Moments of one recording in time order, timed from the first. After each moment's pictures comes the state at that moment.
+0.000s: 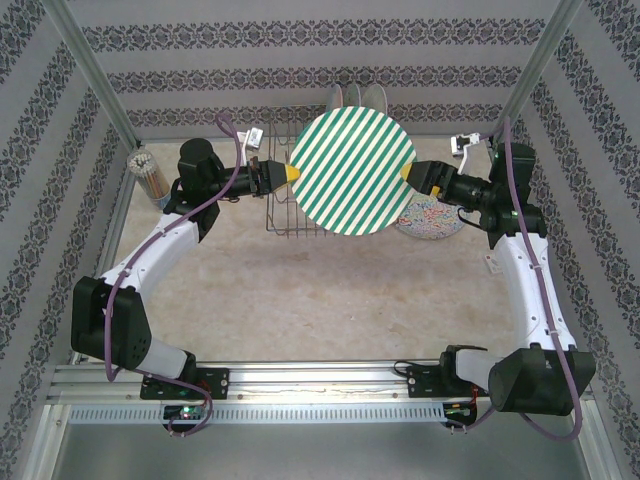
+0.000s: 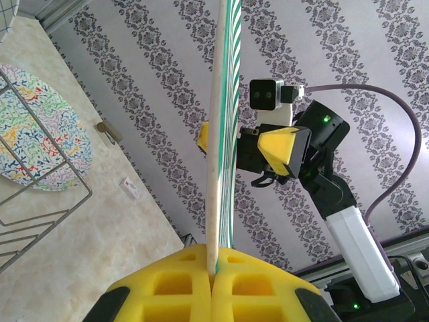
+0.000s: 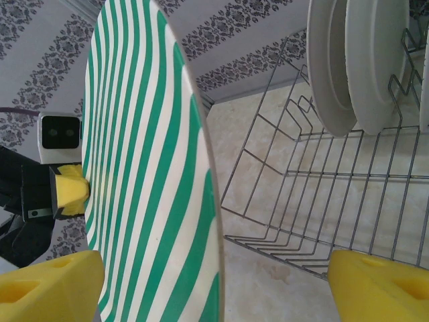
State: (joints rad) left arm -0.23 1.46 1.13 0.35 1.09 -1.01; right arm -0.10 1.19 1.17 -0.42 -0.97 0.48
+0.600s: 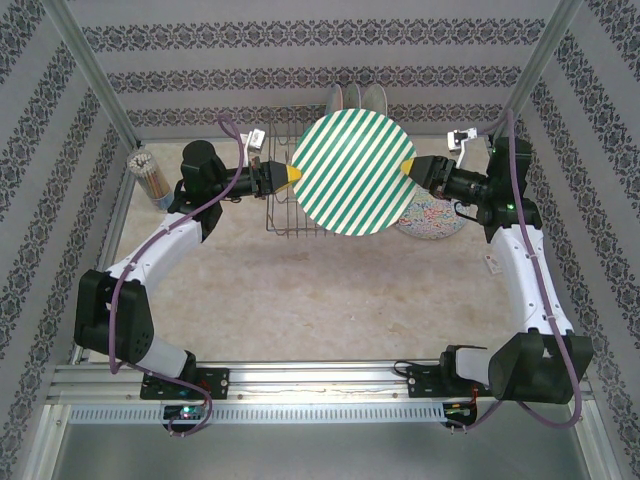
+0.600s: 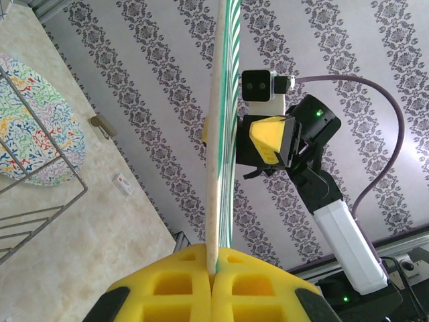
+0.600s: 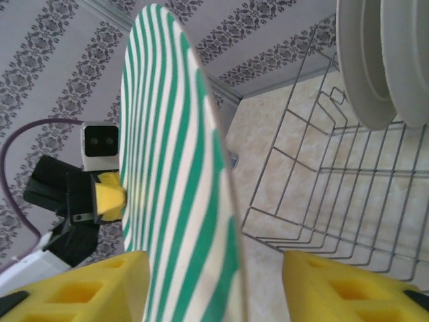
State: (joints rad) left arm -0.23 1.50 1.11 0.42 1.10 -1.08; right arm -0.10 1.25 1.17 -0.31 -1.07 0.61
